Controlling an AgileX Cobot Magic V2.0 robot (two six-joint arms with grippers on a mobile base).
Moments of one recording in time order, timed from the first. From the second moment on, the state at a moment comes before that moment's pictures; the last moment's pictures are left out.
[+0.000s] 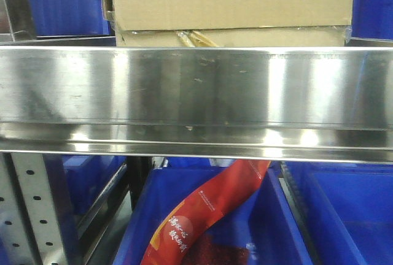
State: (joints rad) left arm 0.01 0.00 0.00 0.08 0.07 -0.17; right arm 0.19 0.34 -0.53 0.20 0.46 -0.22
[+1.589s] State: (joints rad) left arm 0.01 0.00 0.00 0.08 0.07 -0.17; right arm -0.02 0.01 0.00 0.17 0.10 -0.13
